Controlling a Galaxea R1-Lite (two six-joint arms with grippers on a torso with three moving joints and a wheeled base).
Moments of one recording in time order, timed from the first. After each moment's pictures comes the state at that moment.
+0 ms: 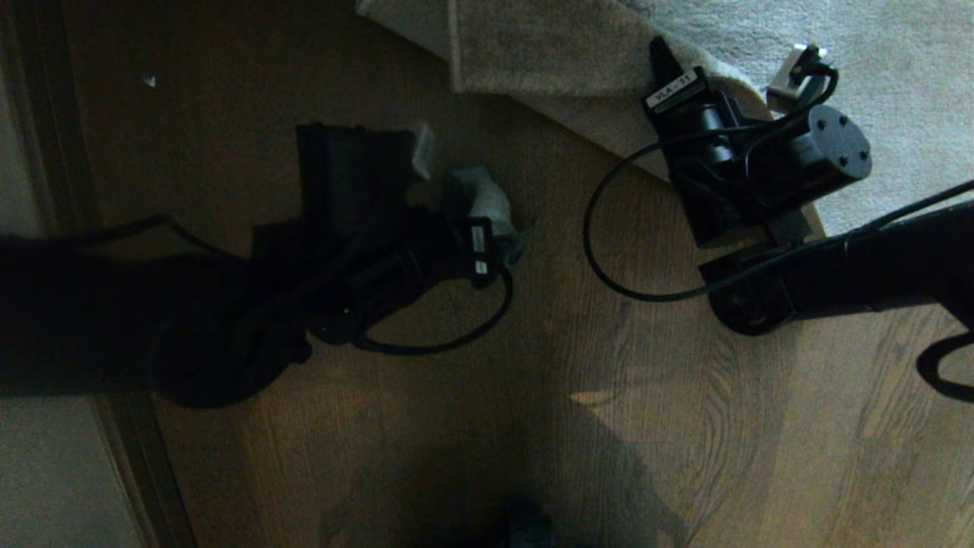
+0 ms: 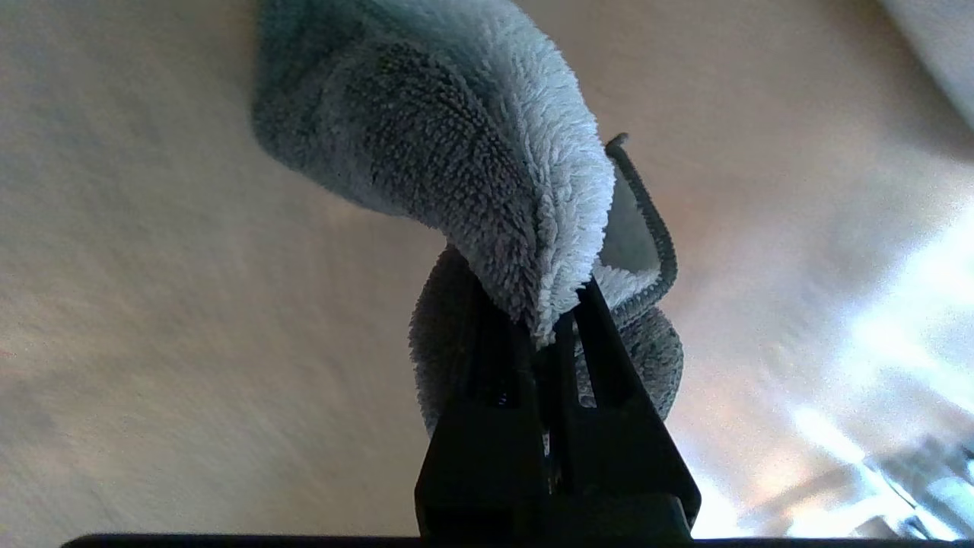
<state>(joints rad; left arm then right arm) -0.71 1.77 -1.16 -0.44 0.27 -0.25 0.41 2.08 -1.37 -1.52 -0.15 0.58</state>
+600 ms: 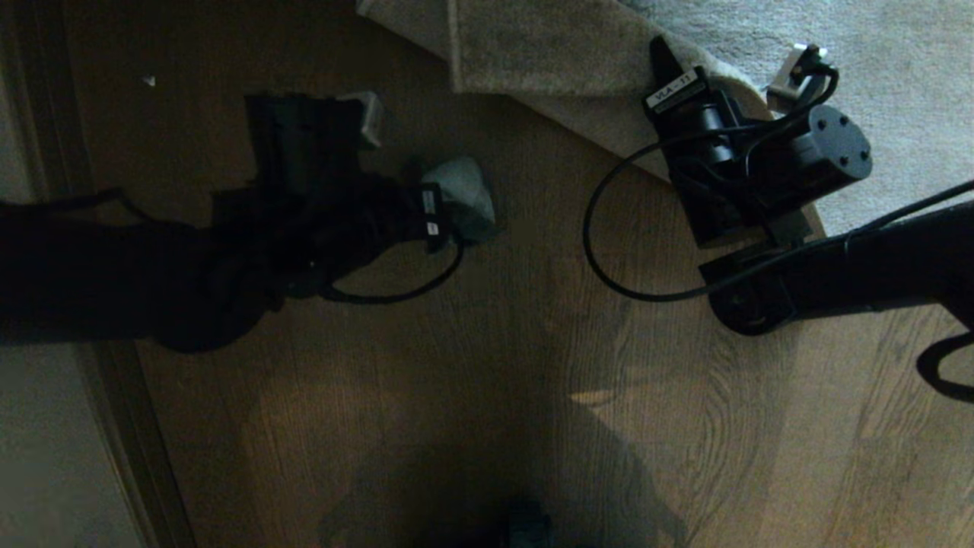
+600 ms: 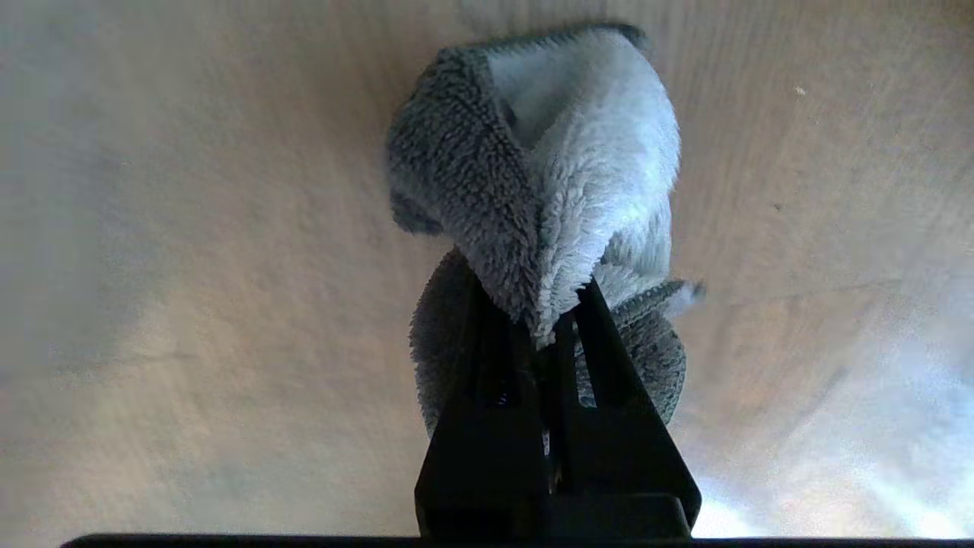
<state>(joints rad) -0.57 1.78 -1.22 -0.44 0.27 -0.17 0.41 2.08 -1.37 -1.52 -0.15 0.58</state>
